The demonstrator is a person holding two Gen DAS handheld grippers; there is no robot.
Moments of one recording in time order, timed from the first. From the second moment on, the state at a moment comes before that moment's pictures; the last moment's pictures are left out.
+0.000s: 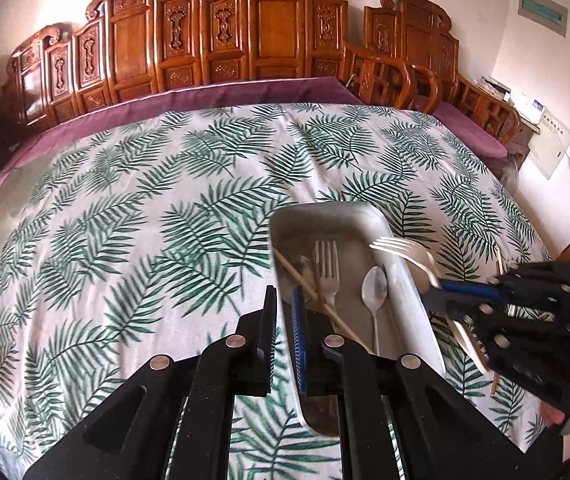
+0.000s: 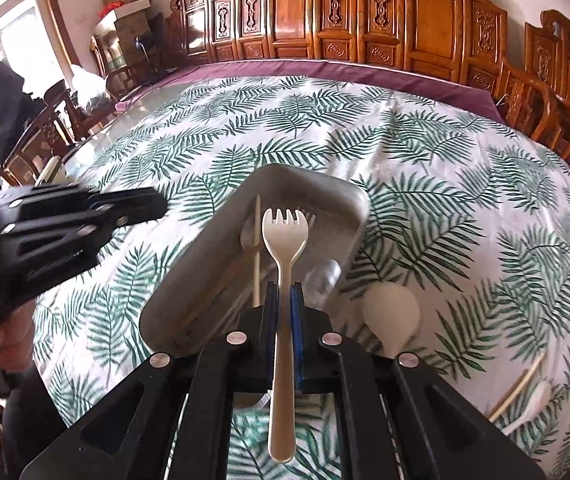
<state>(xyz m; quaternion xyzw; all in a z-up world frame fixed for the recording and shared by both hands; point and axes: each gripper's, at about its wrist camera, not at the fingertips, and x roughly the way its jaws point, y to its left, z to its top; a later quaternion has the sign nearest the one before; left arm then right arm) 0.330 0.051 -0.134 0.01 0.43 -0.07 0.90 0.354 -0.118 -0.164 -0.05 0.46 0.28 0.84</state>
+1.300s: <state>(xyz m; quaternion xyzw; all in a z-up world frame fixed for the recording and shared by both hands) 0.269 0.074 -0.126 0.02 0.41 -0.06 0.91 0.351 -0.142 -0.134 -0.02 0.43 0.28 0.85</state>
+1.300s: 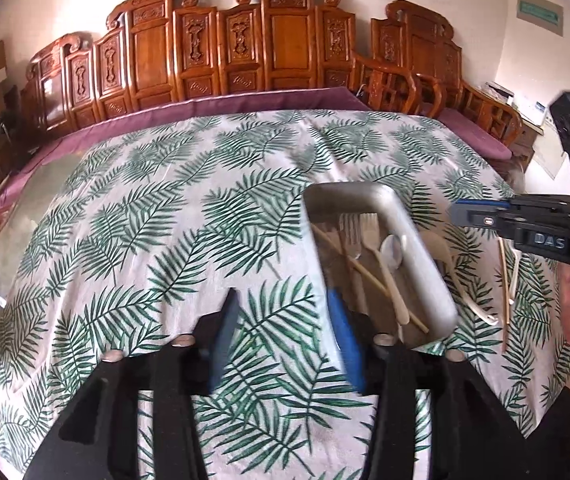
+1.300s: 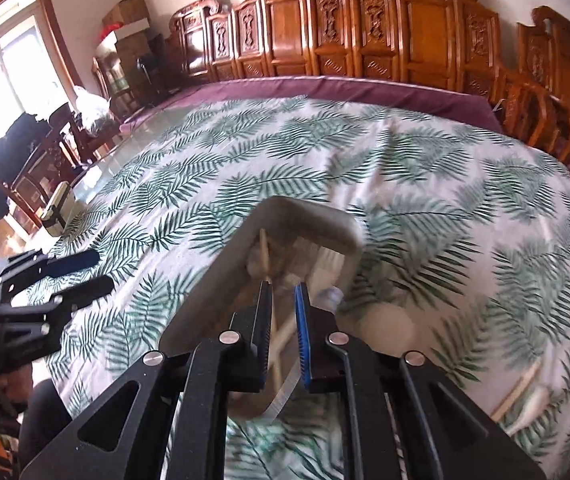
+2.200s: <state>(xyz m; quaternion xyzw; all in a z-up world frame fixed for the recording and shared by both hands) 0.261 -0.075 -0.134 0.06 0.41 -0.16 0.90 0.343 -0.358 -0.233 0.06 0.53 0.10 0.84</state>
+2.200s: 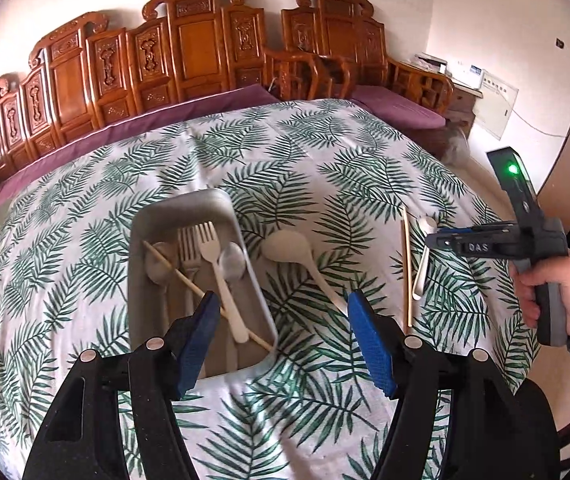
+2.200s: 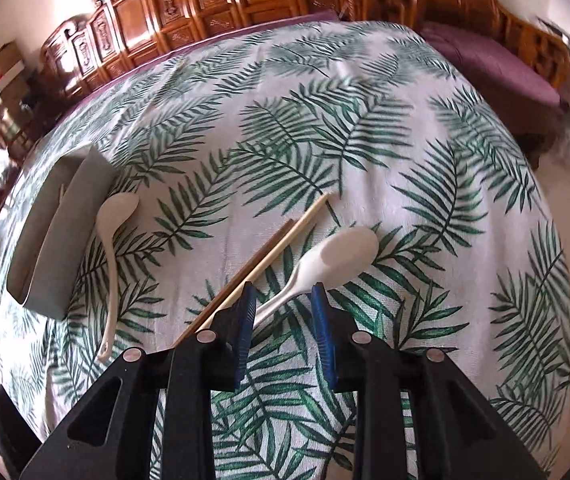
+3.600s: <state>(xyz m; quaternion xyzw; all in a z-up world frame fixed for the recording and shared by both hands) 0.334 -0.152 -0.189 0.10 0.48 -0.11 0.86 0.323 -0.357 -0.247 0.04 0.53 0.09 0.85</state>
